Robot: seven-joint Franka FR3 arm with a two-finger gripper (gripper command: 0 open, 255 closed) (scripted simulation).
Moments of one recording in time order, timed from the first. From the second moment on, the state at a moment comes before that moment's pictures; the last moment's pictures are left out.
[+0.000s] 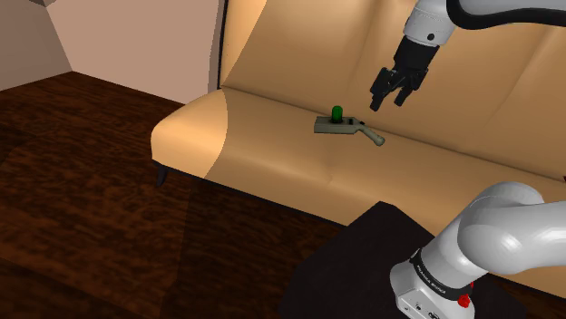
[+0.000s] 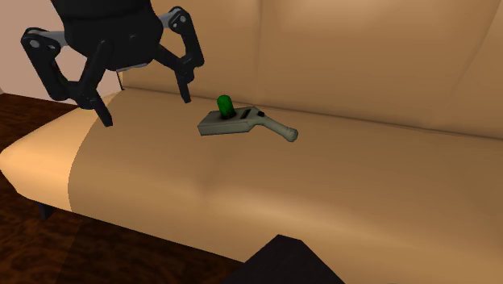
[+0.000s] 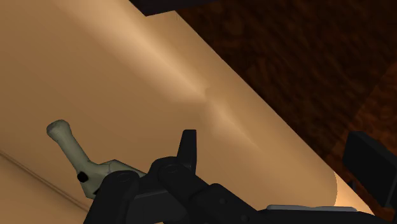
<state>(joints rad) -0.01 -0.77 0.00 -2.40 -0.07 1.69 0.17</state>
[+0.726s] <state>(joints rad) -0.06 -0.49 -0.10 -2.33 -0.13 1.91 0.09</state>
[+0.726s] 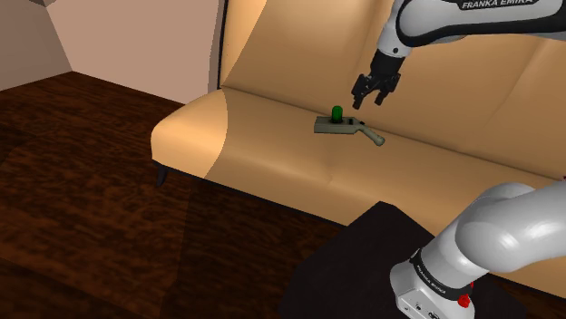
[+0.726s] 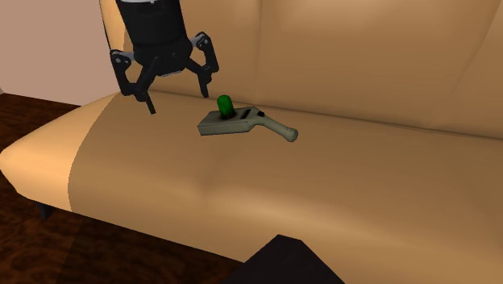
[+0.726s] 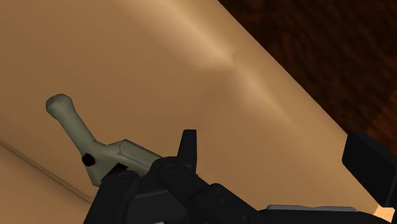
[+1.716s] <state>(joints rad) -0.12 0.05 -0.23 -1.99 -0.08 2.12 -0.07</state>
